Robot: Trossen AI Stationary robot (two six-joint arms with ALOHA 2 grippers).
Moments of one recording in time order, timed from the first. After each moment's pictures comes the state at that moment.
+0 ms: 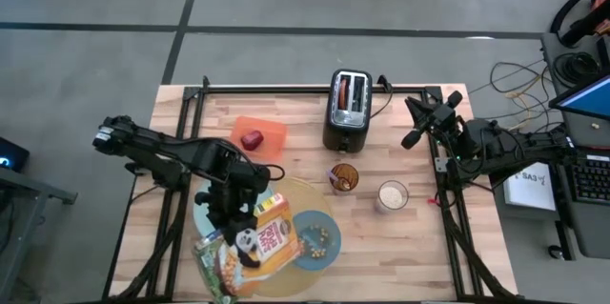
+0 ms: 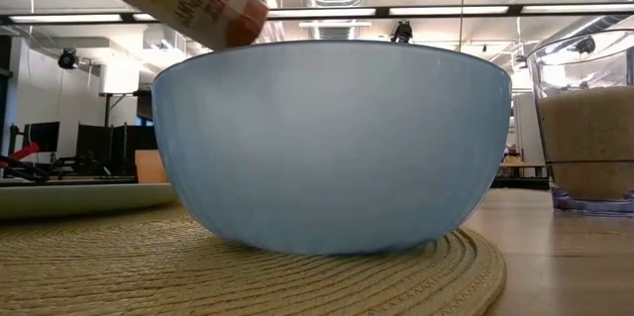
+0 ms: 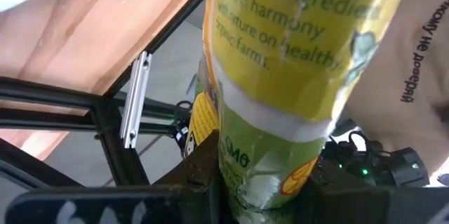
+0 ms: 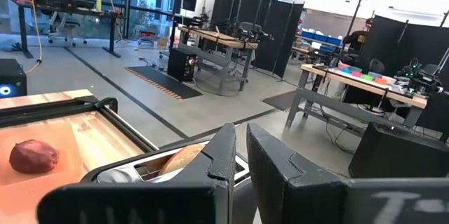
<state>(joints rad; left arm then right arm) -0.28 1.46 1.41 -1.17 0.87 -1.24 0.10 0.58 0.60 -0.03 0.94 -0.24</state>
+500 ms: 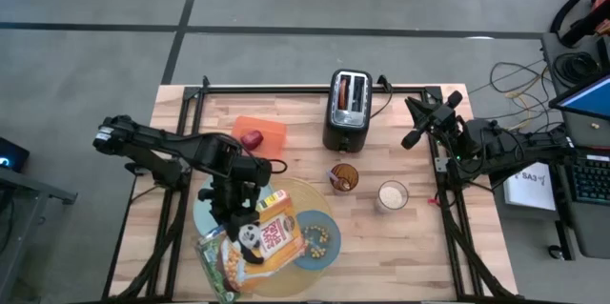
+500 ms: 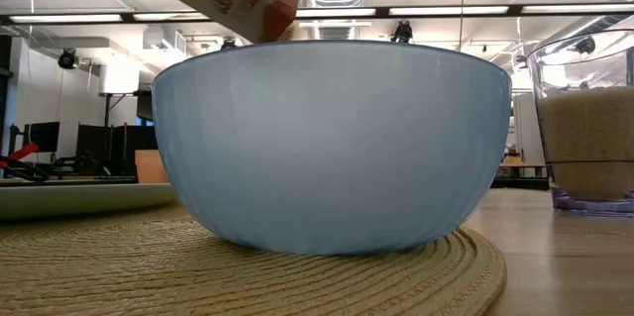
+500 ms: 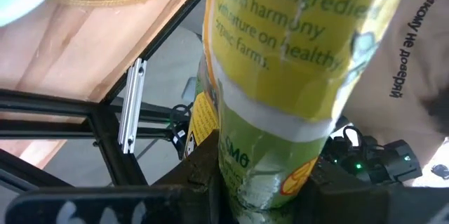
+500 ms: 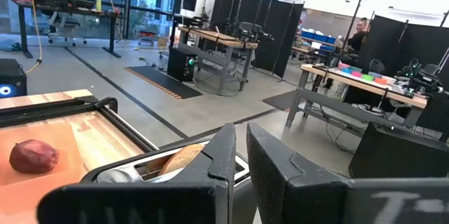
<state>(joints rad) -0.24 1.45 1.41 -1.17 0.88 -1.17 0.10 0.58 0.60 -0.03 0.94 -0.24</state>
